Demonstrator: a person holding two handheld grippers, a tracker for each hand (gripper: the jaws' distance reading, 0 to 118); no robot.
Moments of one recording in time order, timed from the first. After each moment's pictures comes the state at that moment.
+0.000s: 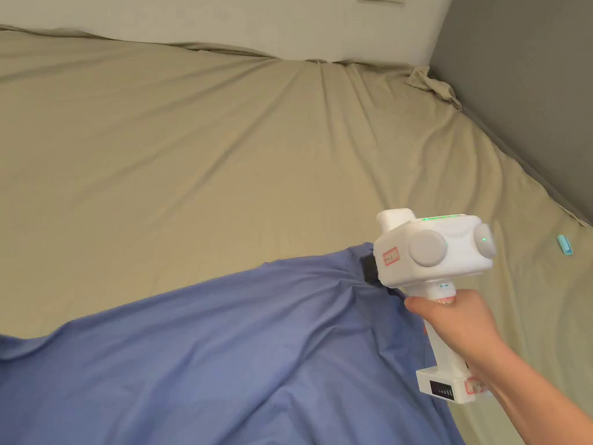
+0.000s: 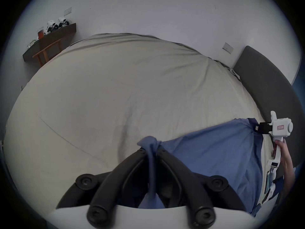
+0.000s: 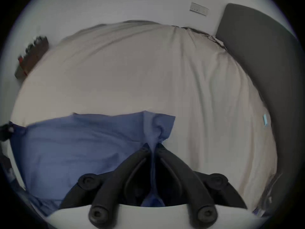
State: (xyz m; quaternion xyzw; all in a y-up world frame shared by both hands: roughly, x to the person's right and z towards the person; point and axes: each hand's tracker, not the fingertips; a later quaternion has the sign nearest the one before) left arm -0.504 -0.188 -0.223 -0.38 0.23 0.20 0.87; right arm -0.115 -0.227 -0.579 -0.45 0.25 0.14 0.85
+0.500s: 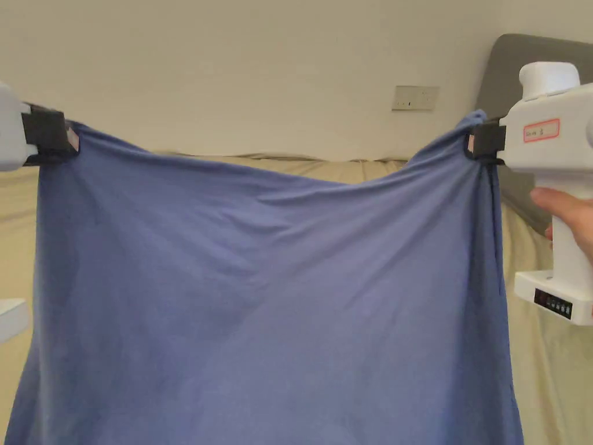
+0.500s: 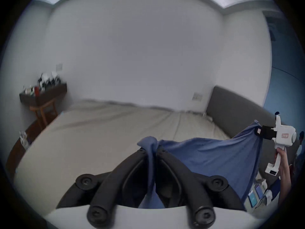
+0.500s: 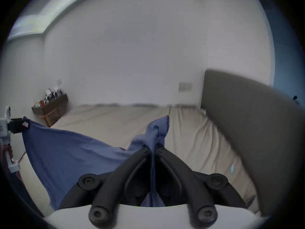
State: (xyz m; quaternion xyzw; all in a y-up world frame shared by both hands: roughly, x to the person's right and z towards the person) left arm -0.489 0.114 -0.228 -0.14 0.19 0.09 0.97; right arm -0.064 0.110 -0.501 -0.15 0.27 0.05 0.95
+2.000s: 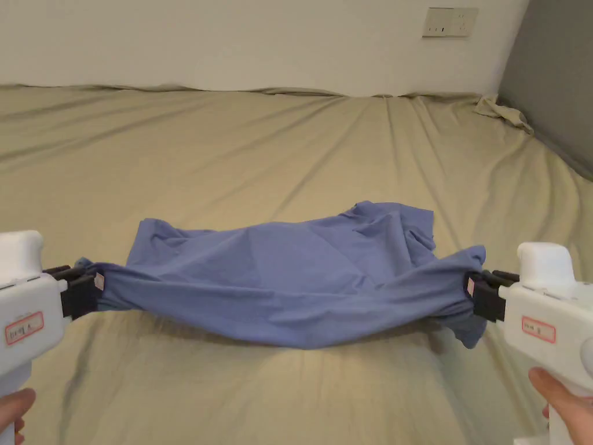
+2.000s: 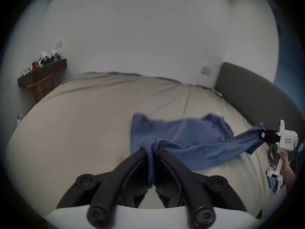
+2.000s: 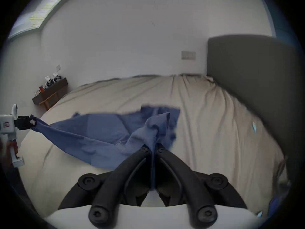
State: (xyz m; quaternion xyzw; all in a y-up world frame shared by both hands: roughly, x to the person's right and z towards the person) left arm -0.482 -0.155 -0.188 -0.27 0.20 0.13 0.93; right arm -0.030 -0.181 -0.451 -0.28 0.29 0.05 0.91
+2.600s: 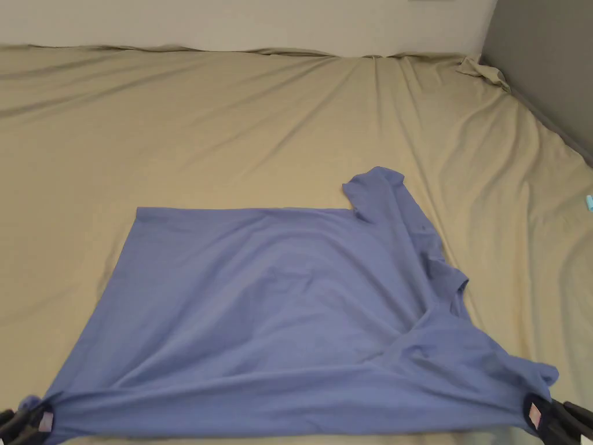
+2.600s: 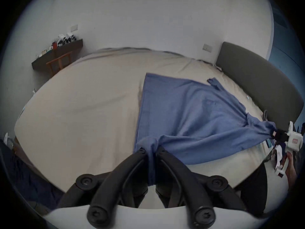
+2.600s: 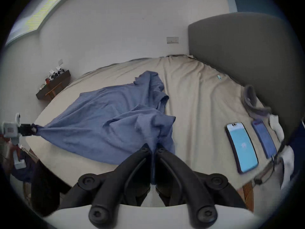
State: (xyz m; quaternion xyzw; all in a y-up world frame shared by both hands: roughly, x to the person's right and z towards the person) left arm -0.351 -0.189 0.058 -0.36 0.22 0.14 0.89; right arm 0.162 -0.204 -0.214 -0.34 0.25 0.03 0.90
